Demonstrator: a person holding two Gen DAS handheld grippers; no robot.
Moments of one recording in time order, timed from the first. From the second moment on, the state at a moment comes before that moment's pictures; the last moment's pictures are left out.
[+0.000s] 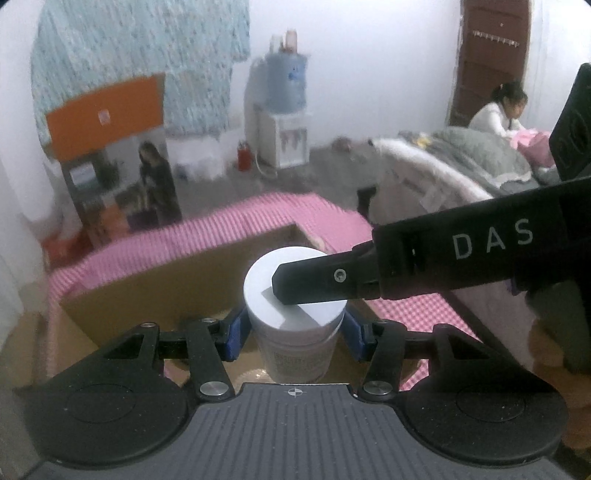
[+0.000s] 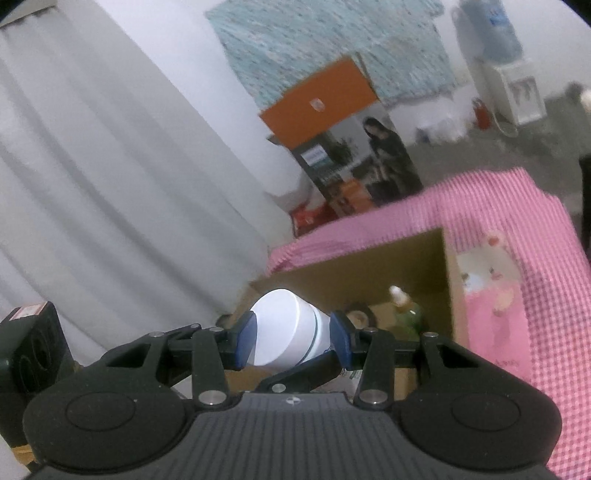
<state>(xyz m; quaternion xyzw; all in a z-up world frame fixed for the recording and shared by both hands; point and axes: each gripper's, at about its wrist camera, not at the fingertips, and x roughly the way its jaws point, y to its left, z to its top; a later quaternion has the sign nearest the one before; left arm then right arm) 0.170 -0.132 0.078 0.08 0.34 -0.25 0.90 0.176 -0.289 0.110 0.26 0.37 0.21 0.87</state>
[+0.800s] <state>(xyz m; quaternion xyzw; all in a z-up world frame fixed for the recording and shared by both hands) 0.201 -0.159 0.025 0.08 0.43 -0.27 0.86 0.208 -0.307 0.052 0.22 0.42 0.17 0.86</state>
